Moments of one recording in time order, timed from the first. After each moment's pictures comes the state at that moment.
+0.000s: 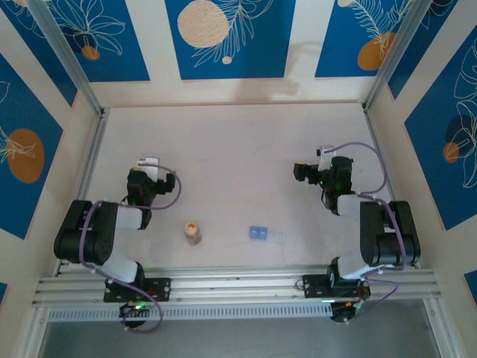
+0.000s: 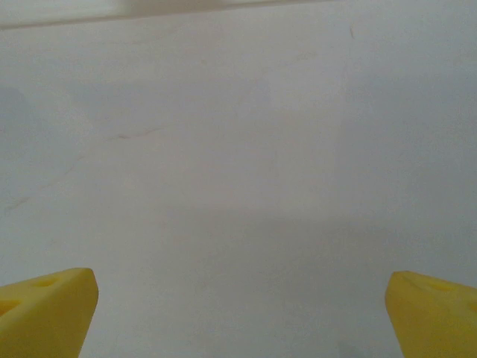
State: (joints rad) left arm -0.08 1.51 0.38 0.78 -0.08 0.07; right arm 0.01 1.46 0.55 0.43 -0.24 0.03
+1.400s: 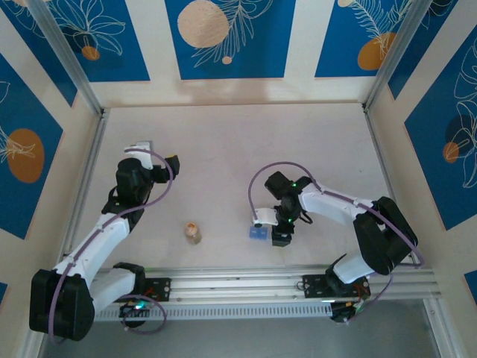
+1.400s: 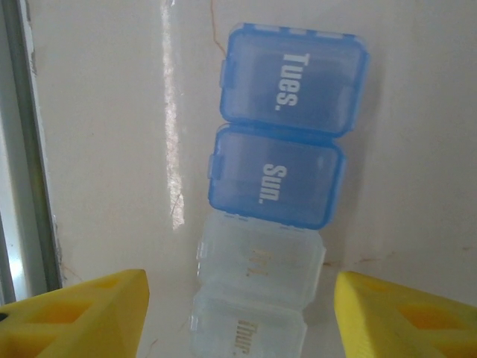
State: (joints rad) left arm -0.21 1.02 0.58 0.13 -0.04 -0.20; right arm 0.65 1.48 0.84 -0.89 -0.28 -0.90
